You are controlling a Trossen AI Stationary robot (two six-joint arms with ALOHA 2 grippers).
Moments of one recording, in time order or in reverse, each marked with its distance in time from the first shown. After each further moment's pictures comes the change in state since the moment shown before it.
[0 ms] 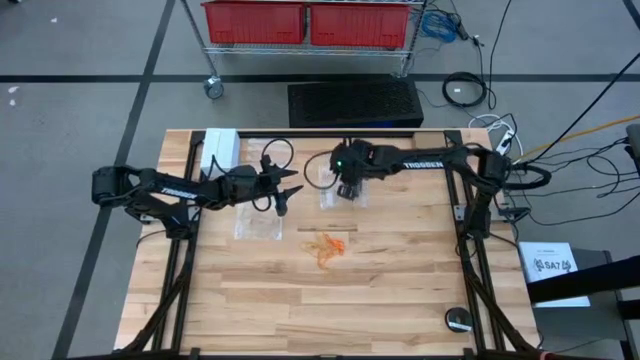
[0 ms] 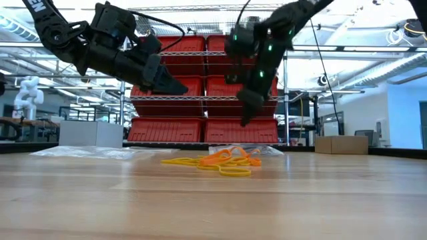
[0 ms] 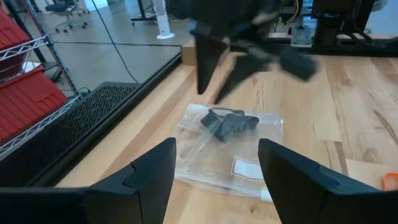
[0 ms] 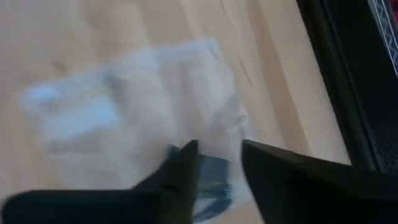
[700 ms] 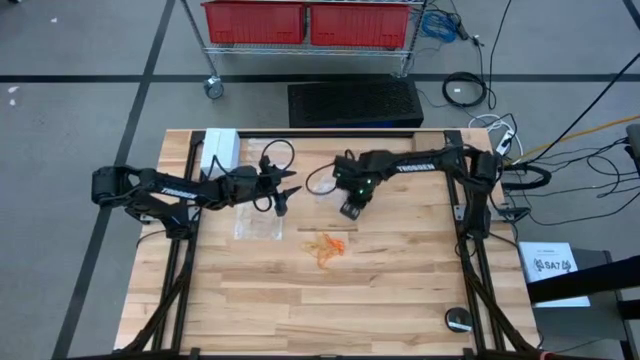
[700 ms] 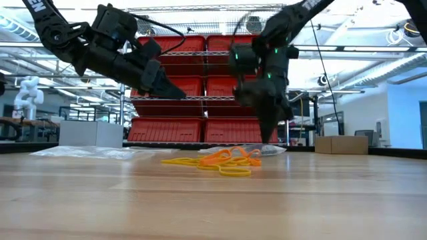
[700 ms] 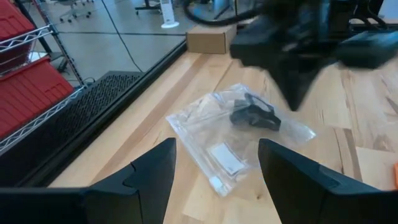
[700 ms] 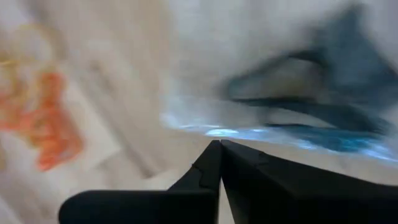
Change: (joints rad) left arm 0.000 0.000 0.000 -0.049 -0.026 -0.001; right arm 0.024 0.059 0.000 -0.249 -0.493 0.367
